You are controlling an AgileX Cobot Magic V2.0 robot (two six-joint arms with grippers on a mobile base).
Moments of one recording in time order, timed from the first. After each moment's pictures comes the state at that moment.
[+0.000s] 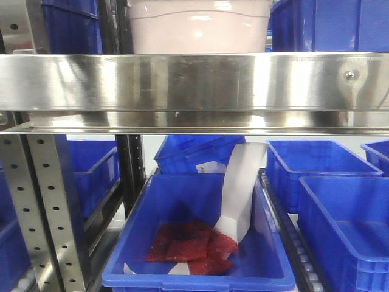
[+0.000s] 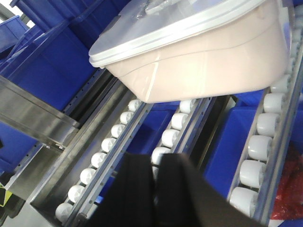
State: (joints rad) left arm 0.09 1.65 -1.50 -1.22 0.93 0.82; right arm -0.08 1.63 -1.47 1.22 0.81 -0.66
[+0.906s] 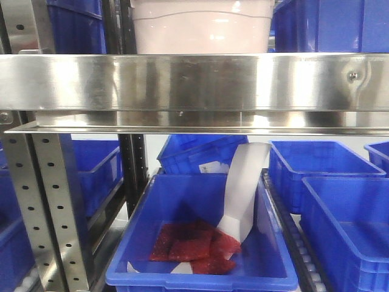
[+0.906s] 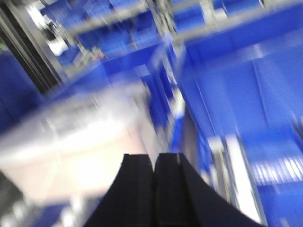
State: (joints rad) left arm 0.06 1.32 -1.30 -0.73 0.22 0.48; right arm -0.09 1.33 -1.21 1.04 0.22 -0.65
